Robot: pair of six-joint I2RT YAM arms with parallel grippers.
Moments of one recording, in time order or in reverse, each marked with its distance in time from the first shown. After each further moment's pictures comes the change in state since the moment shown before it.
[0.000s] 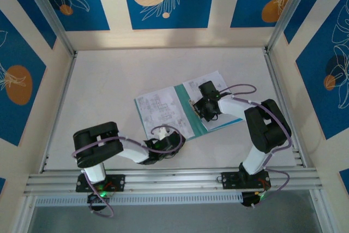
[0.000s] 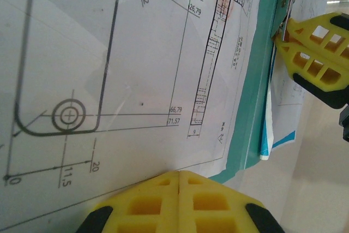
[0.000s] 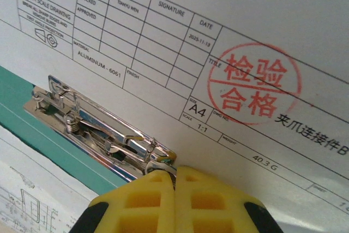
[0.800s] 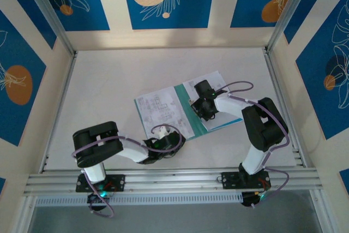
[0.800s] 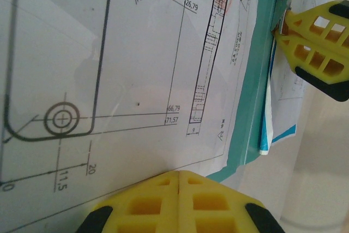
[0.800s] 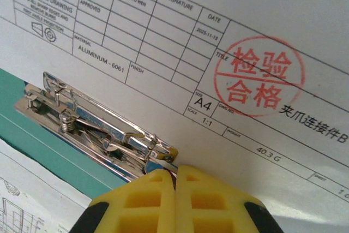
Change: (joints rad) left arm 0.018 -0.002 -0.006 0.013 0.031 0.024; right arm 0.045 0.013 0.073 -0.087 0.065 -0.018
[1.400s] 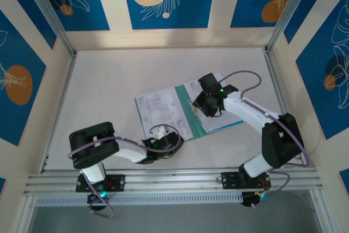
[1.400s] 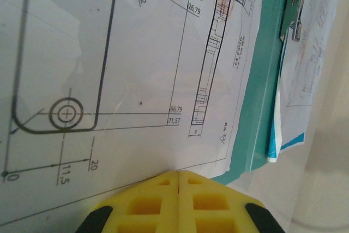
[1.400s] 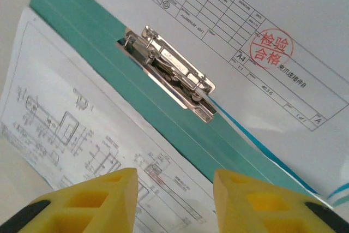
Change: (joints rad) left arm 0.000 -0.045 -0.011 -0.077 0.004 0.019; right arm 0.018 -0.242 0.060 -0.209 -0.016 -0.154
